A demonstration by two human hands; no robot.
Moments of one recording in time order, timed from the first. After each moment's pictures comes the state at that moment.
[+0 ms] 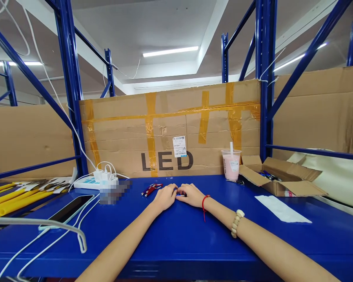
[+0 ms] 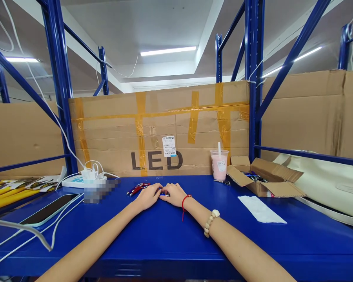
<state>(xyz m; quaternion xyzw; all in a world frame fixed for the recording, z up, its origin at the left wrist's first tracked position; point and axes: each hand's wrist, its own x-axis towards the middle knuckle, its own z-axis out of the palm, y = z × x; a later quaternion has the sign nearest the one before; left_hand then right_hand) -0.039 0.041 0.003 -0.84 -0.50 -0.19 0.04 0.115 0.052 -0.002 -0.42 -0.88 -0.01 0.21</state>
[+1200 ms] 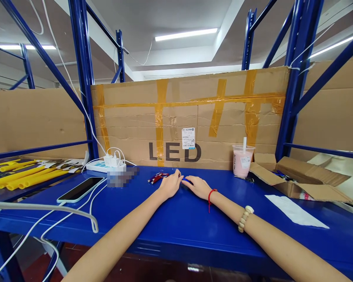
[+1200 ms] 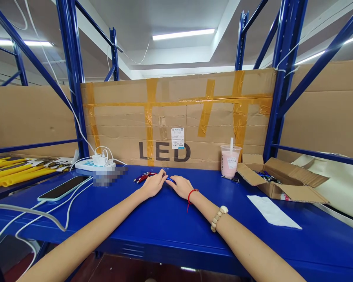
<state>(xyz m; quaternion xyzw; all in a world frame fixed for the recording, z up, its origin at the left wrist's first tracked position) -0.040 0.040 0.004 -0.81 -0.55 -0.20 0.04 0.115 0.055 -0.006 -0.45 -0.86 0.01 0.23</state>
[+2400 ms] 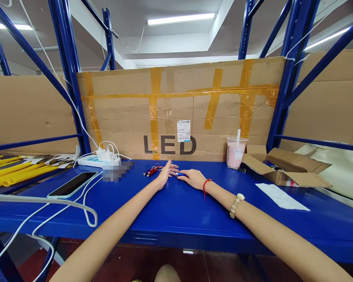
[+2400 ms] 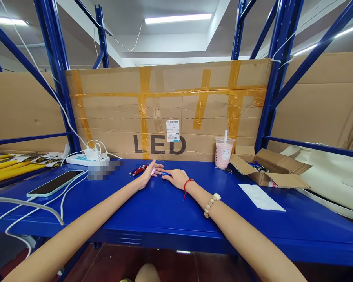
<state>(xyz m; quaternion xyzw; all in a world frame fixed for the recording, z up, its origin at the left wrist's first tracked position) -0.039 0.061 -0.001 -0.61 -0.46 -0.45 -0.46 0.120 0.055 -0.004 -0.45 -0.88 -0.02 0.17</state>
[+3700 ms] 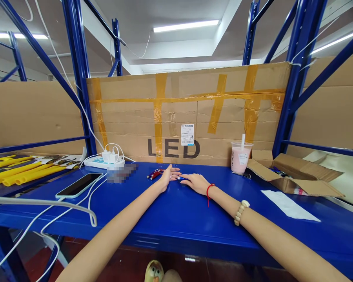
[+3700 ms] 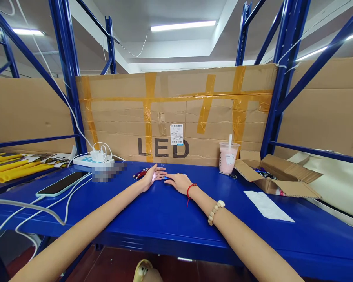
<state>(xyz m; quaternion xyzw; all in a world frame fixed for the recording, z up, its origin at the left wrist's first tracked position) -0.042 0.054 0.004 -0.53 -0.44 -0.49 -0.54 0.118 0.057 -0.006 -0.44 -0.89 -0.05 0.15</state>
